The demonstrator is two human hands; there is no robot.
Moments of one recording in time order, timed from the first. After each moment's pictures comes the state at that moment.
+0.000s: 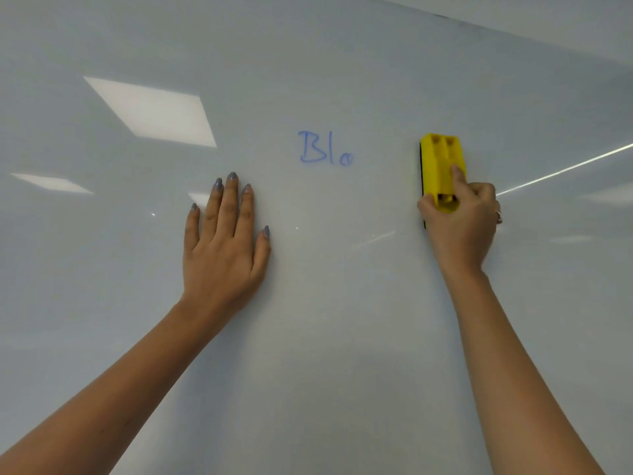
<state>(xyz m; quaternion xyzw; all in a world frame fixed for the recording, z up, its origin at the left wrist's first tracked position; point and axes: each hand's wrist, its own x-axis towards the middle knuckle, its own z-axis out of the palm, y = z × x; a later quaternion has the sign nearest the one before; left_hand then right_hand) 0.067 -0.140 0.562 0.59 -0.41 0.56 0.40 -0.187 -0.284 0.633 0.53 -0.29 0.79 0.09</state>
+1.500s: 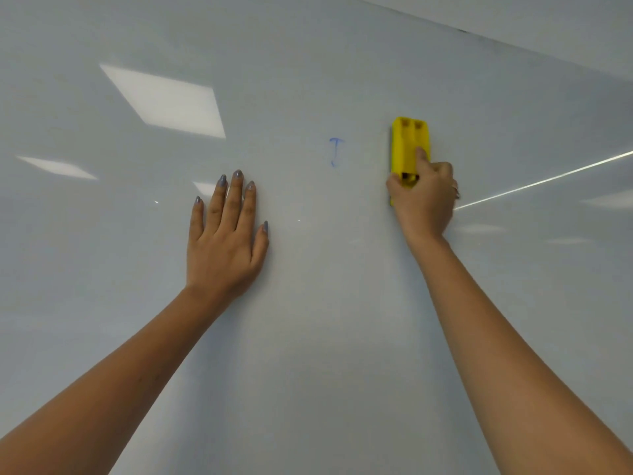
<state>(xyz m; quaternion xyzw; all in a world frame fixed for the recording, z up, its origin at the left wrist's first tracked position) 0.112 -0.115 0.561 0.59 -0.41 0.58 0.39 -0.128 -0.224 0.663 0.59 -0.32 0.74 0.09</state>
